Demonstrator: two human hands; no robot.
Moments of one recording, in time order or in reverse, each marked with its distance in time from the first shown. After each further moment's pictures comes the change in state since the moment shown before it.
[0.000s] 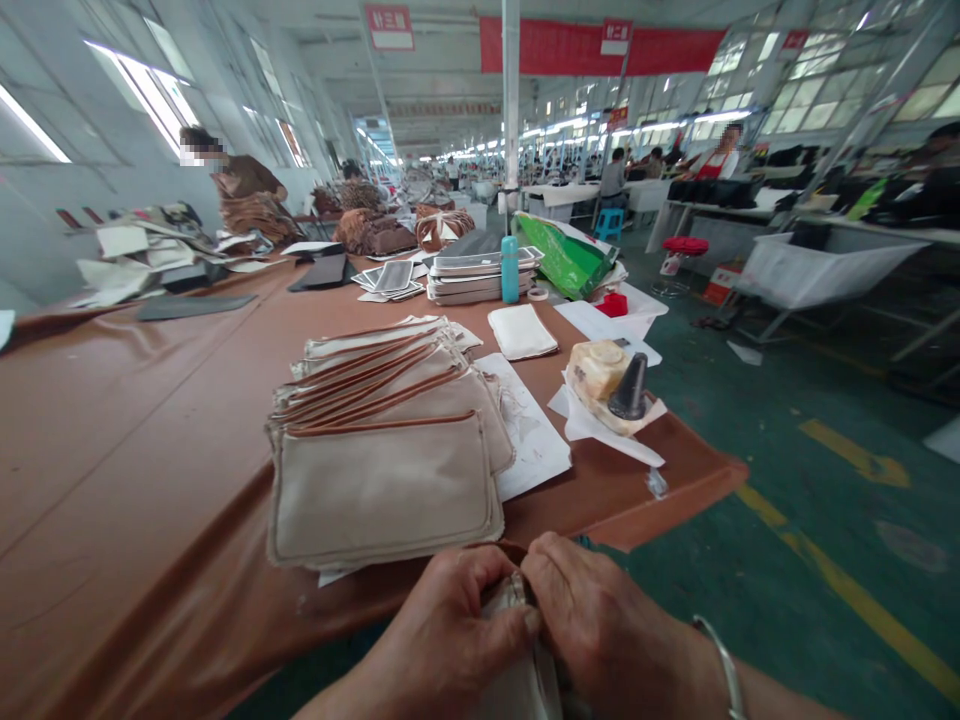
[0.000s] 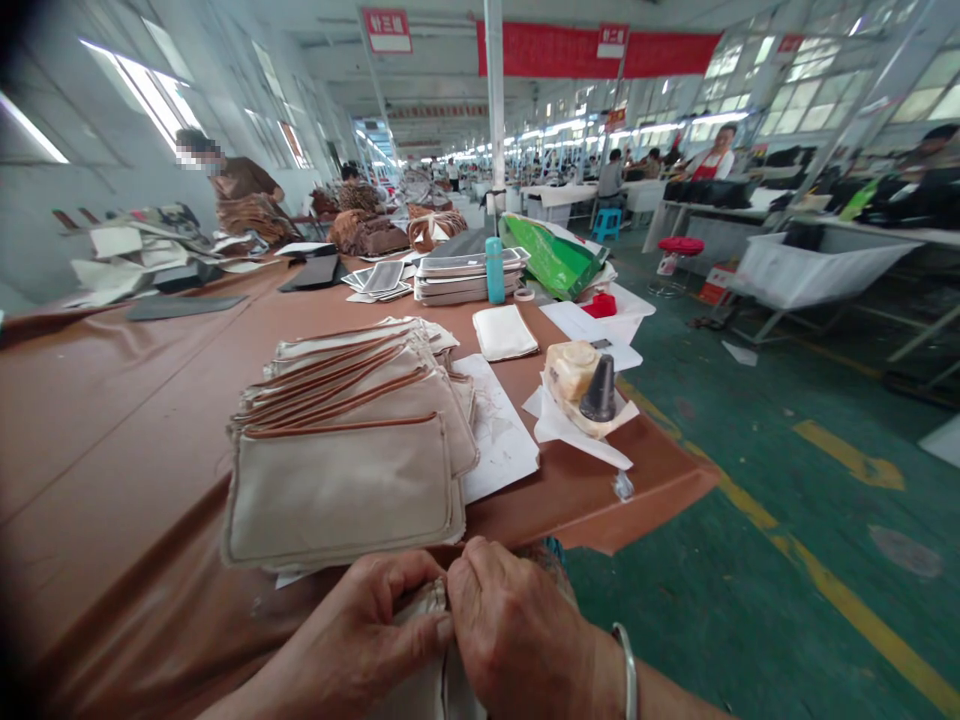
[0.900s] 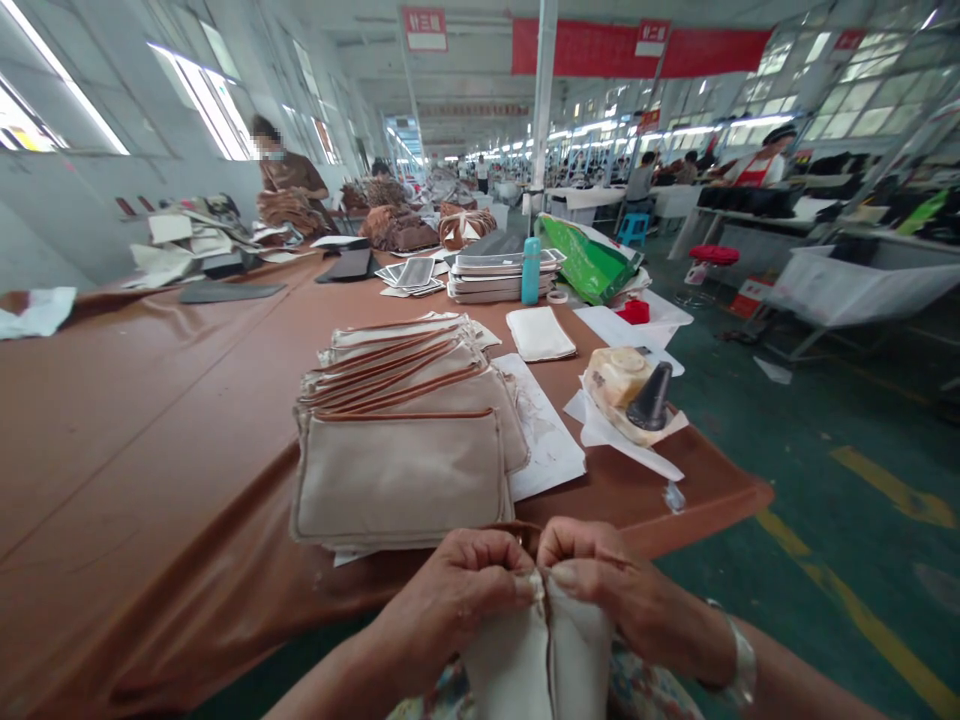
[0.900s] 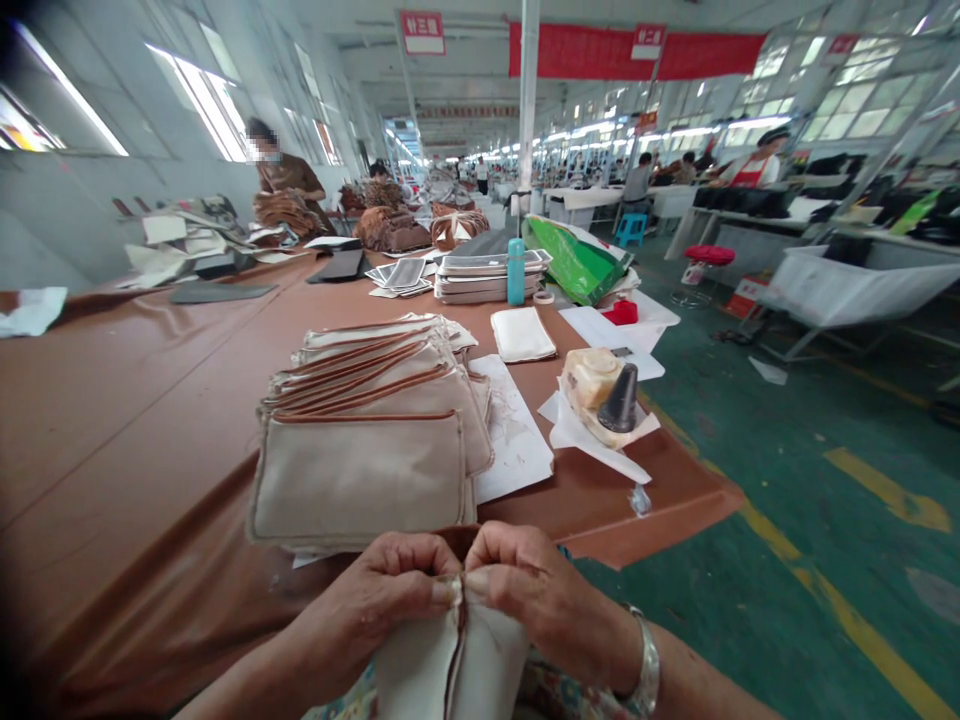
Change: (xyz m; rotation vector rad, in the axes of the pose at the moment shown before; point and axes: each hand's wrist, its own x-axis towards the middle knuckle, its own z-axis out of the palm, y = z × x) left_hand 0.004 -0.028 -0.013 -0.504 -0.051 -0.195; right_hand 0.019 0.012 -0.026 1.056 -0.221 0.550
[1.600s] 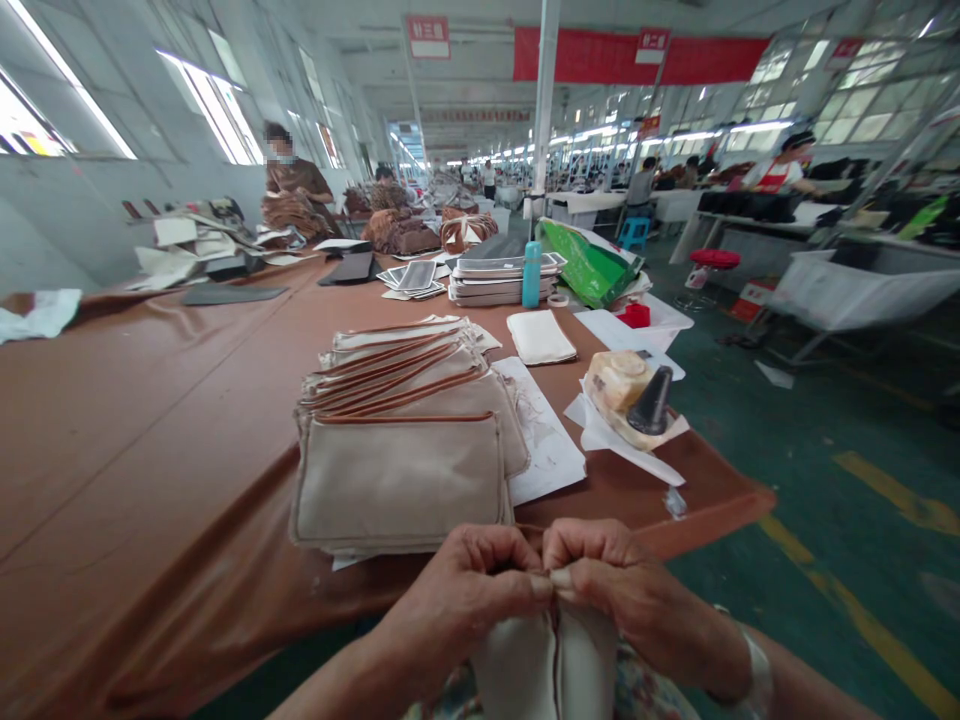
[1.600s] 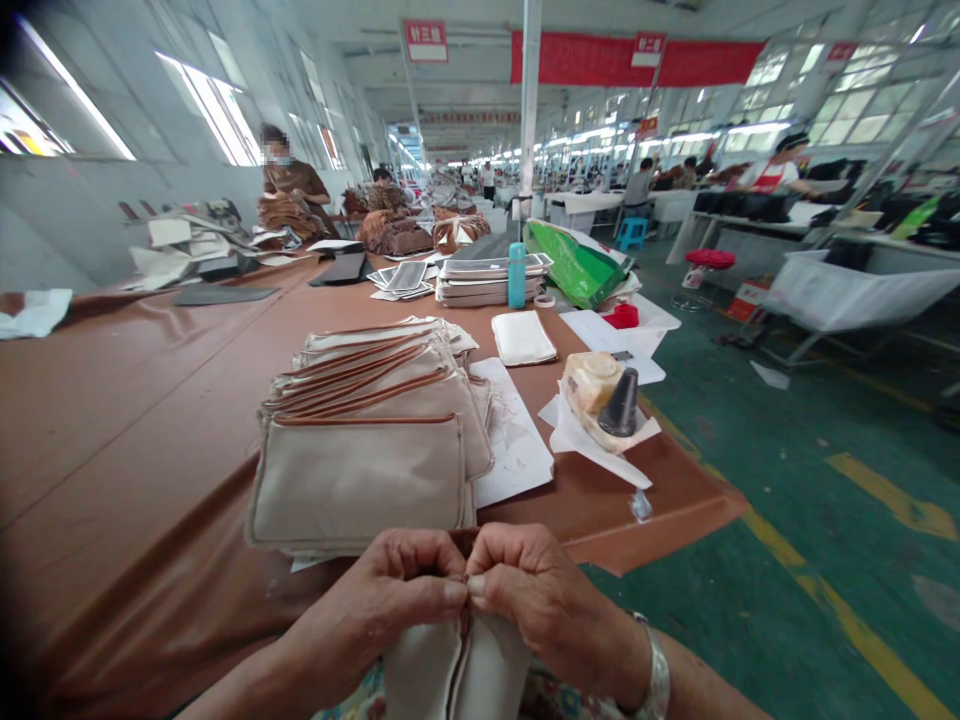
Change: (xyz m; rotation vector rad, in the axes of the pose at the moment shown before) left_hand 0.000 0.014 0.013 0.097 0.022 0.143; right_hand 0.001 -0.003 0.002 0.186 0.018 0.034
